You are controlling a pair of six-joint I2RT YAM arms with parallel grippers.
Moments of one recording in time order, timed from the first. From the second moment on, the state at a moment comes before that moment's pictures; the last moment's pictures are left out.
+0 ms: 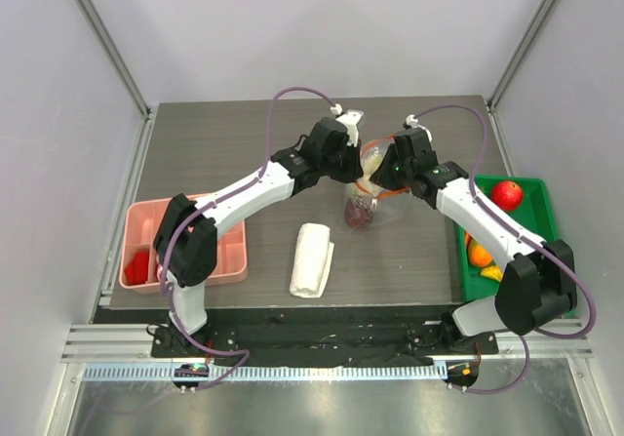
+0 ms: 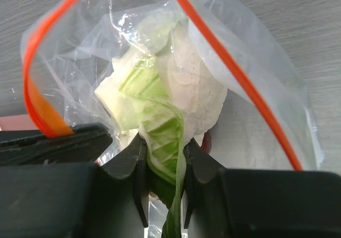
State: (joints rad) left arm -0.78 1.89 1.61 -0.28 0.09 -0.38; right arm 0.39 1.42 1.11 -0.44 0.07 0.65
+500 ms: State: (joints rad) left arm -0.78 1.89 1.59 -0.24 0.08 -0.38; right arm 0.23 1.33 1.22 -0.62 -0.21 0.68
